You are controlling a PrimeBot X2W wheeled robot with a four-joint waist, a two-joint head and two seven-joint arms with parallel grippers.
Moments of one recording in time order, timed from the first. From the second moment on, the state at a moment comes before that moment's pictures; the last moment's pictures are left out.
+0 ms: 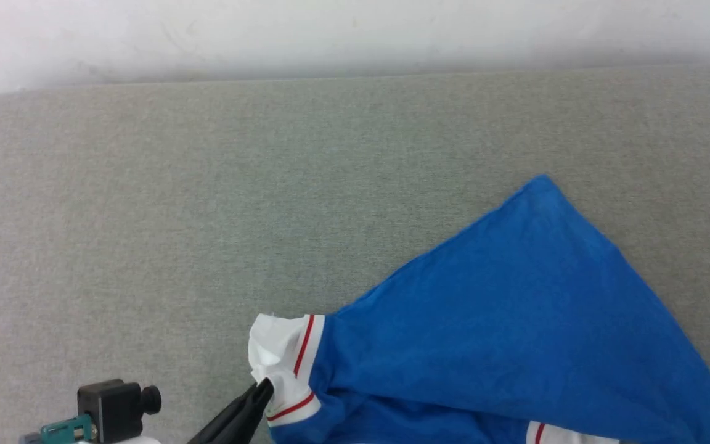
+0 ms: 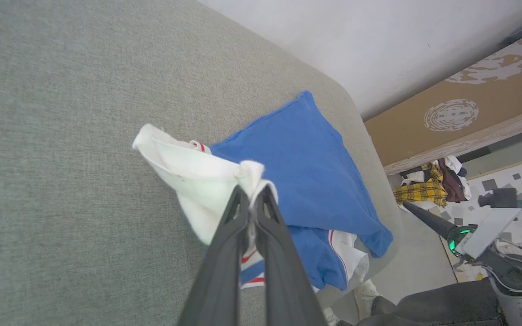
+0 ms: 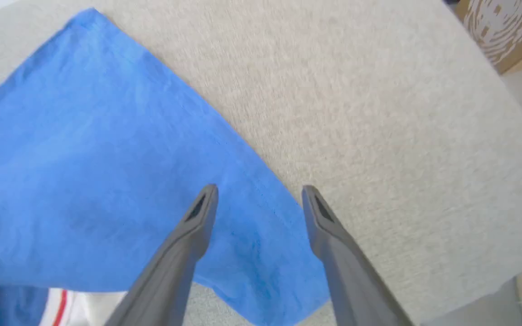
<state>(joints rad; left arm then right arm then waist) 0.30 0.48 -0.28 -0.57 -0.94 0.10 0.28 0.33 -0.05 -0.44 -0.37 0.35 0.13 0.59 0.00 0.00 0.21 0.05</state>
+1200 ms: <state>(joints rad) 0.10 0.42 -0.36 -0.47 -0.93 -0.01 0.26 -0.44 -0.25 -0.13 -0.13 0.14 0.13 1.05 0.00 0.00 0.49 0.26</state>
